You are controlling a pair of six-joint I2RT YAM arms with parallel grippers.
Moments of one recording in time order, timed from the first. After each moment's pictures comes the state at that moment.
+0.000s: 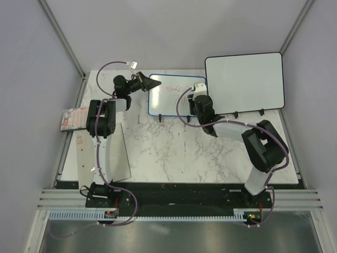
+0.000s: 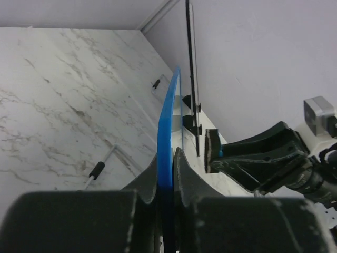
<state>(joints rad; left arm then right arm) -0.09 2.42 1.58 1.06 0.98 -0.92 0.57 1.75 0.98 0.42 0.35 0.09</state>
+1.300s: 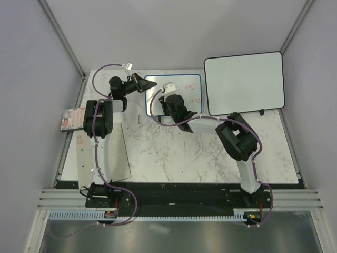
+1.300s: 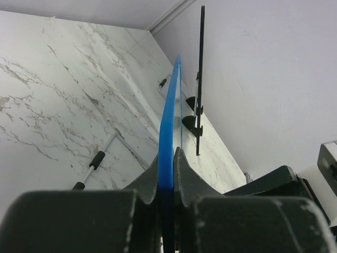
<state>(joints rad) -0.05 2.40 1.53 1.05 1.00 -1.01 0.74 2.07 1.35 0.37 0.30 0.10</state>
